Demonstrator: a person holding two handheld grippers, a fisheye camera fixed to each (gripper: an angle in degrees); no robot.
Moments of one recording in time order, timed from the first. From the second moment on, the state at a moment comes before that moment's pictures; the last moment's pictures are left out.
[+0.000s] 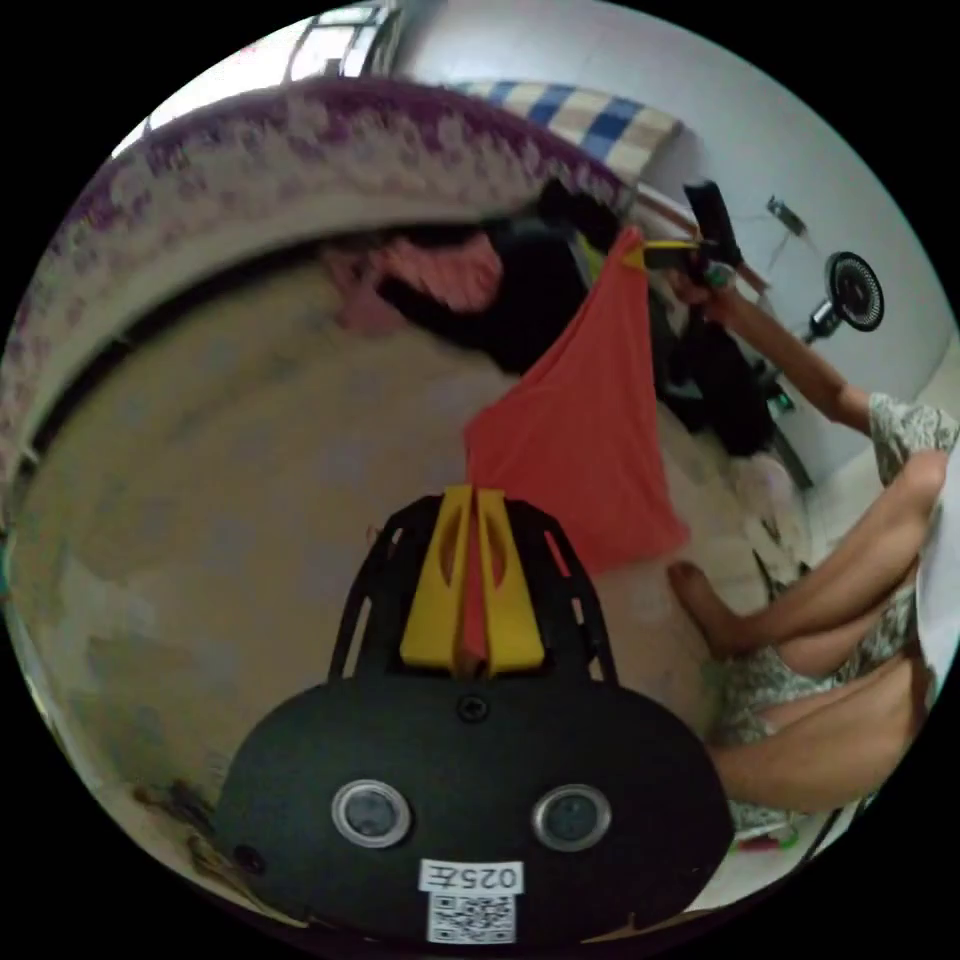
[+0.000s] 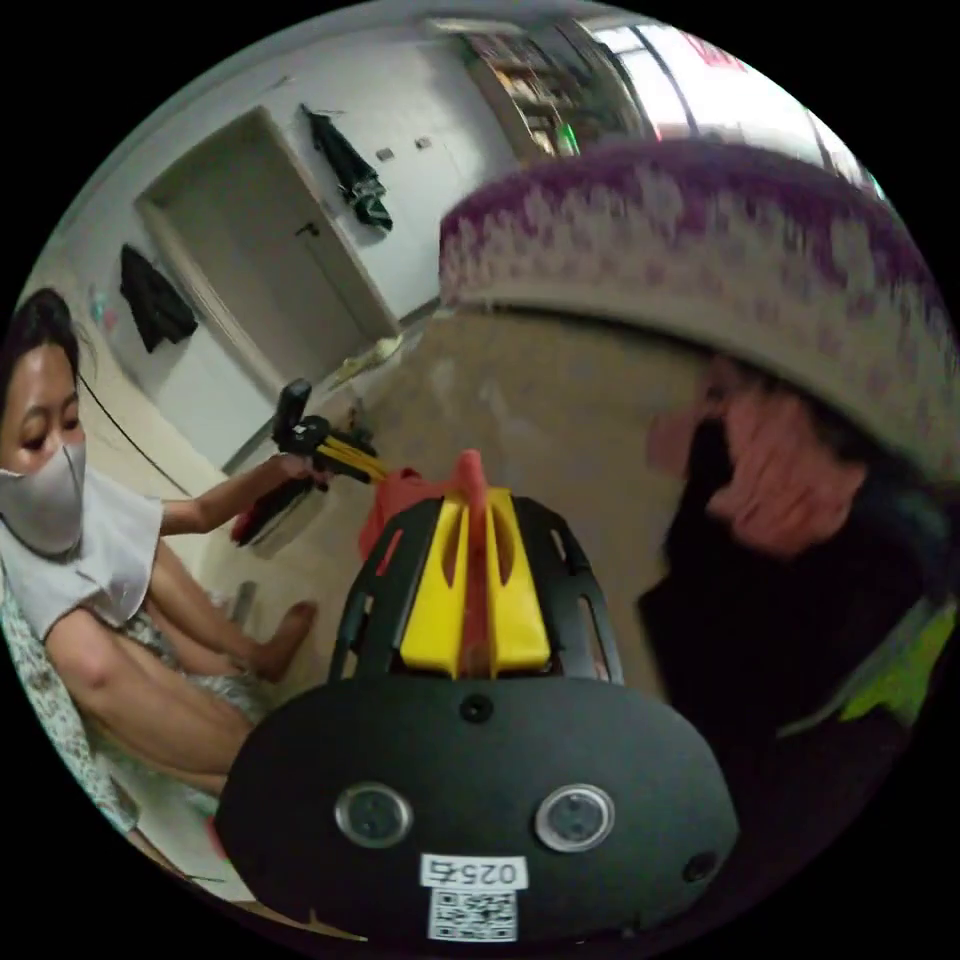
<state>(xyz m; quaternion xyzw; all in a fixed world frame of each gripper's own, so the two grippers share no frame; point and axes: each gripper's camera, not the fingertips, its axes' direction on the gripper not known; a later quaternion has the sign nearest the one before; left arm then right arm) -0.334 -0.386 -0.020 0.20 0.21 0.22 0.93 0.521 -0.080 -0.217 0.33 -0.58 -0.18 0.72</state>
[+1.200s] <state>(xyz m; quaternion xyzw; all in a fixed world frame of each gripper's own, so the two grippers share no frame) -0.511 -0.286 0.075 0.00 0.23 -0.15 0.96 0.346 0.158 0.014 0.15 -0.61 0.14 0.76</state>
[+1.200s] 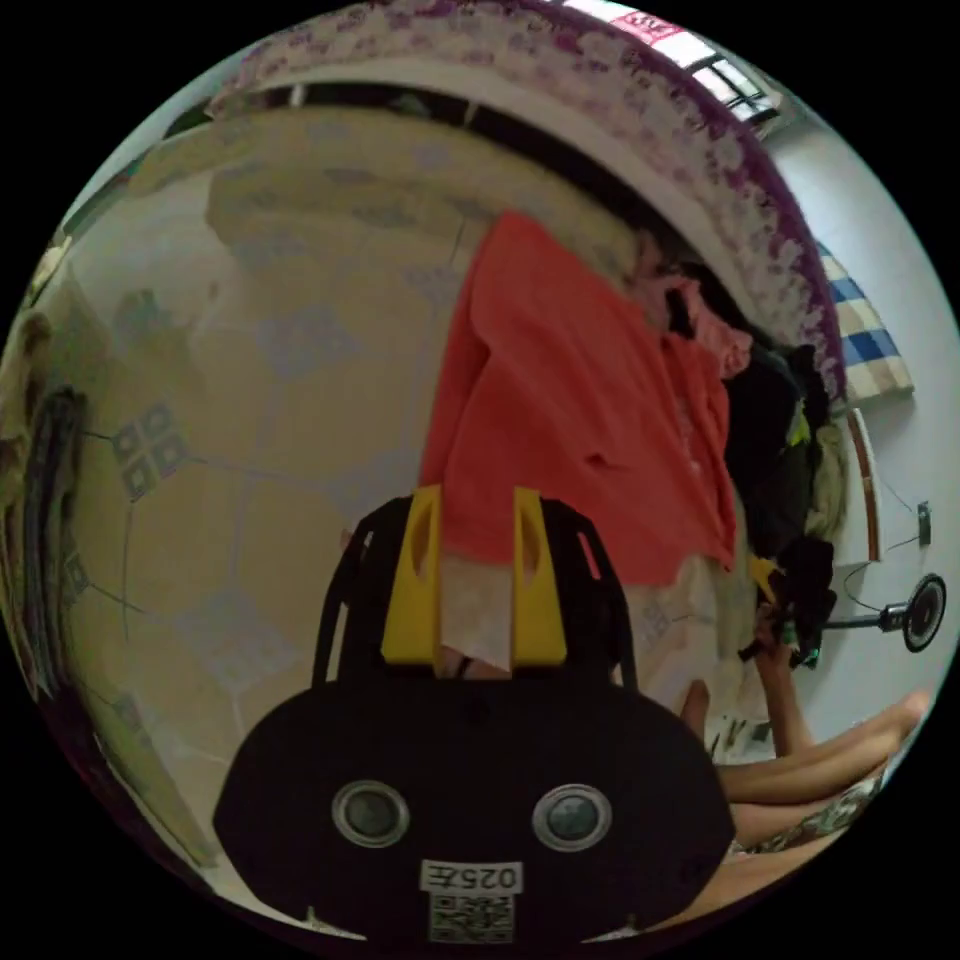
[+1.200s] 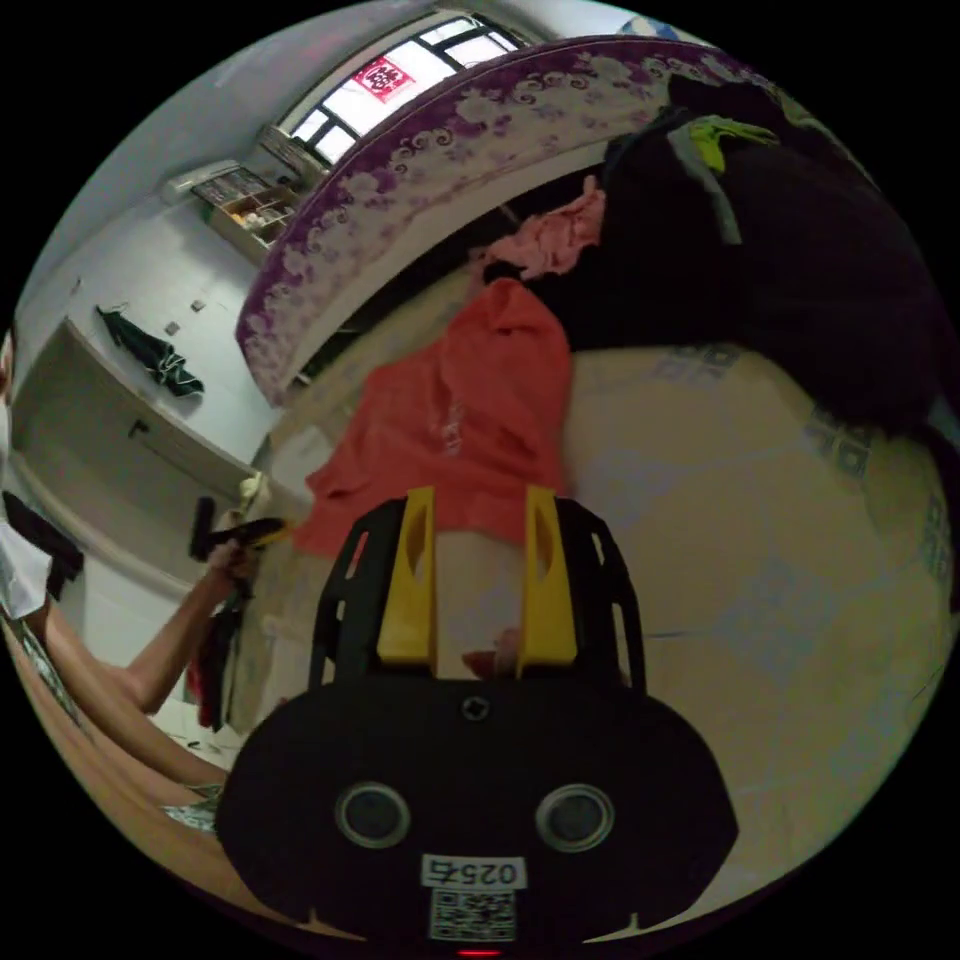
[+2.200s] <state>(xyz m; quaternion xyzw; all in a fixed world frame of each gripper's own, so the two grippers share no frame) -0.558 -0.397 -0.063 -0.06 0.19 0.09 0.98 0.205 0.118 0.079 -0.32 -0.79 -0.07 0.52</state>
